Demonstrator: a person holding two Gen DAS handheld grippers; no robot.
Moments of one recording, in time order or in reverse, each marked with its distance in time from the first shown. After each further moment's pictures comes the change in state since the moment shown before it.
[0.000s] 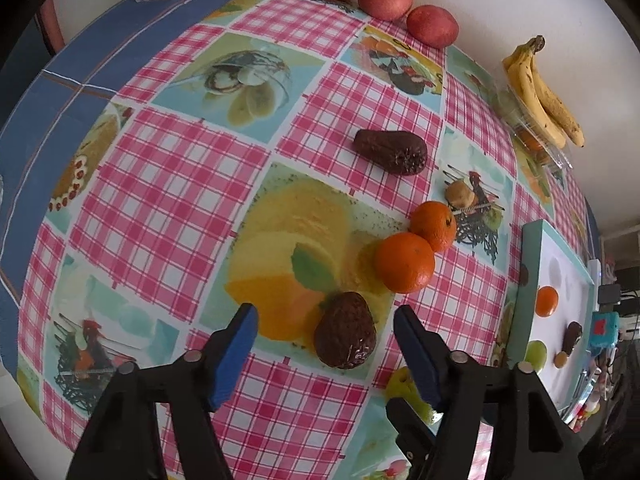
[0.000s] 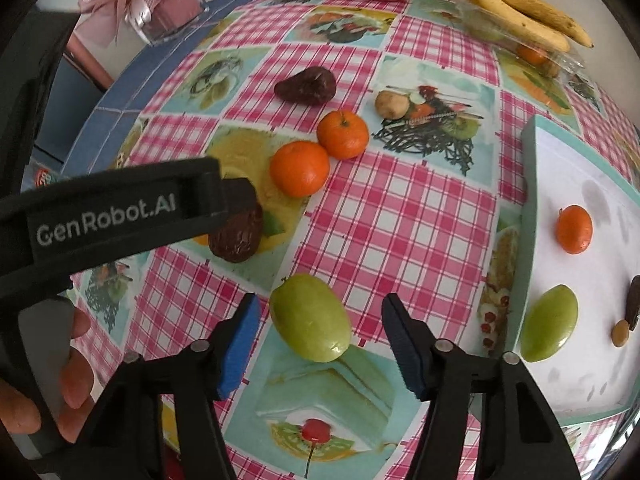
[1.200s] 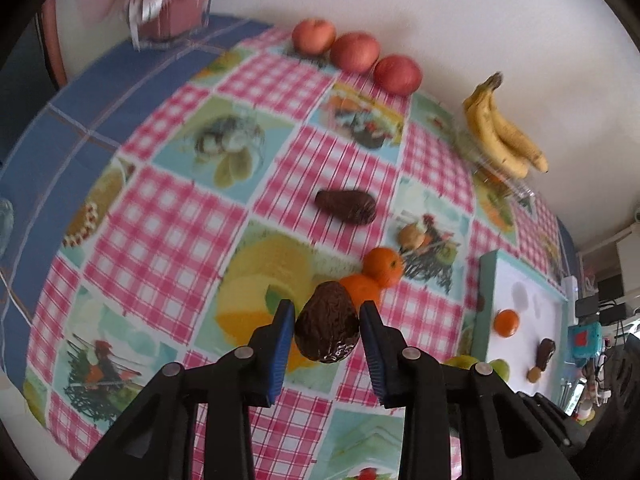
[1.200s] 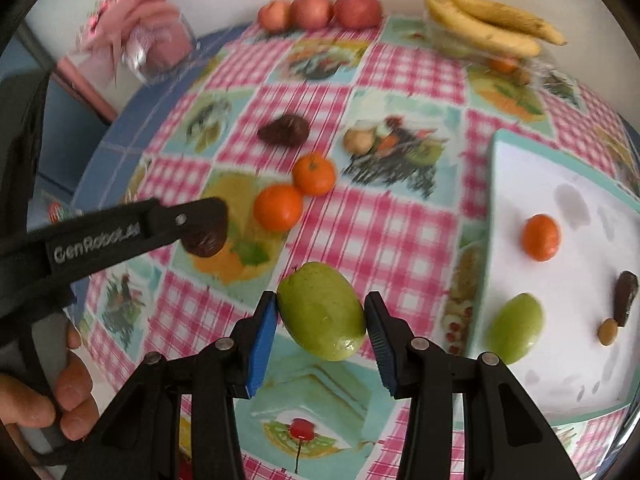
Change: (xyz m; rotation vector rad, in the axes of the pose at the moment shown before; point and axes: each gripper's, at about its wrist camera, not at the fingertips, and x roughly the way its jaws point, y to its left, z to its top) left arm -0.051 -0.021 -0.001 0.036 -0.176 -0.055; right arm -0.047 -0.037 0.003 0.092 -0.127 0.033
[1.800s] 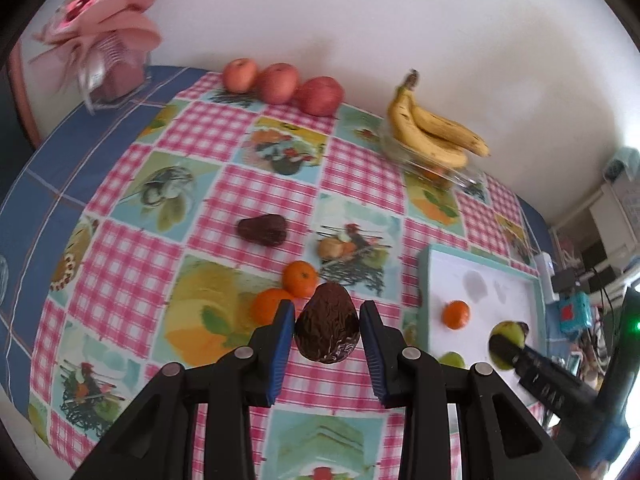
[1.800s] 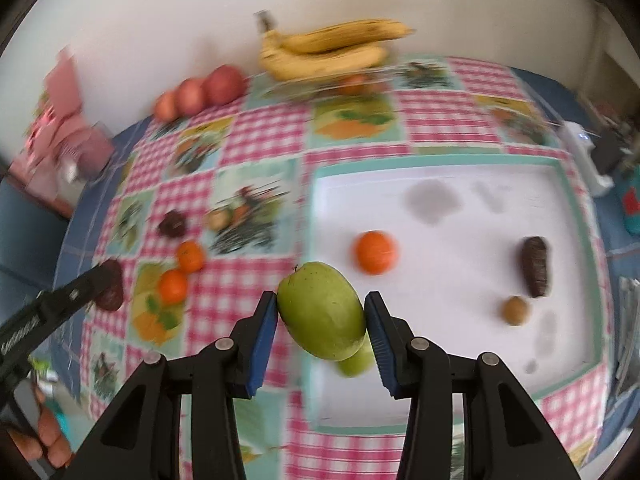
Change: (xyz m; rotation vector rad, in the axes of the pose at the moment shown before) left arm -0.021 -0.071 -0.012 0.160 -0.065 -0.051; right arm -0.057 -0.114 -0.003 0.298 -0.135 -0.143
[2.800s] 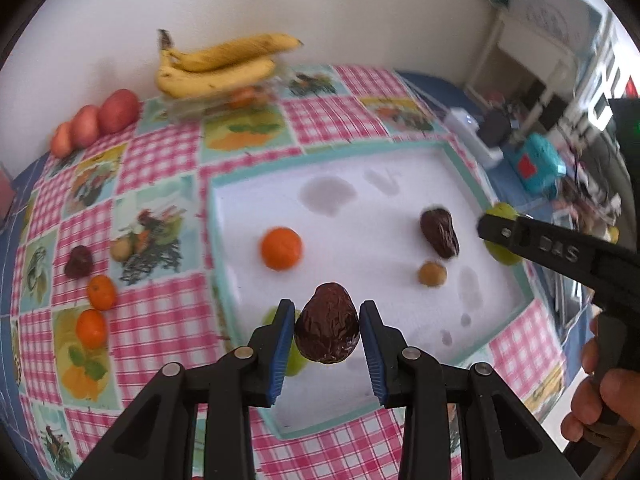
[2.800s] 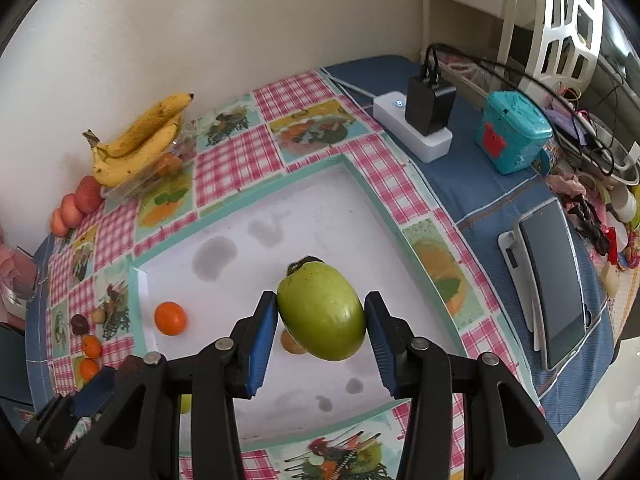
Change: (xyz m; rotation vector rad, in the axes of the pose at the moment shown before) left arm 0.063 -0.192 -0.075 0.498 0.147 -0.053; right arm -0.034 -0.152 -0.001 0.310 -0.076 -0.195
